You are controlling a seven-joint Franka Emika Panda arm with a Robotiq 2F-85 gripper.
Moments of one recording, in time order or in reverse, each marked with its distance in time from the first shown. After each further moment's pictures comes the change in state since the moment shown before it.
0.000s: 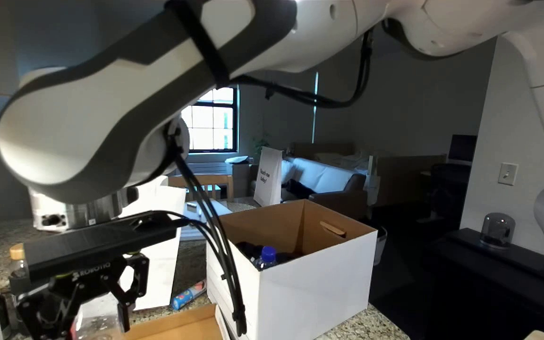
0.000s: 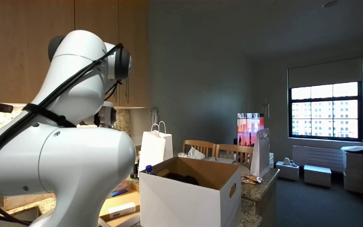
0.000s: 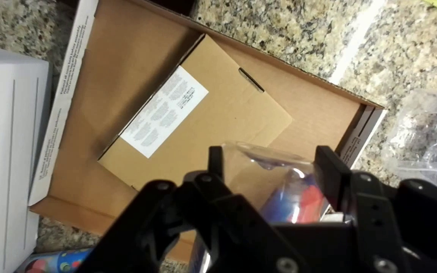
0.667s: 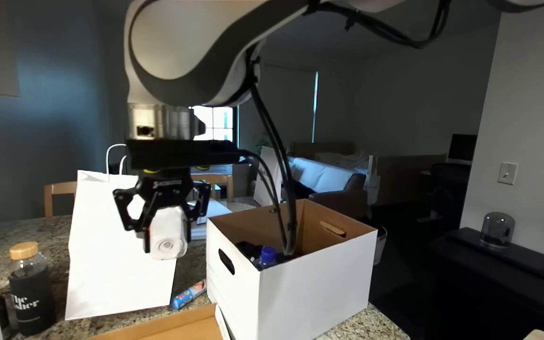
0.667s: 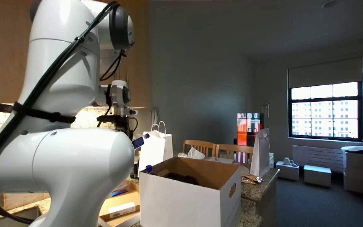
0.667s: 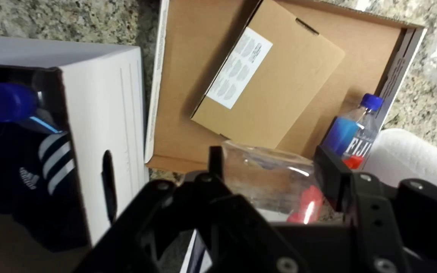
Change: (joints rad) arm -0.156 -0.329 -0.004 -0.215 0.000 -0.010 0.052
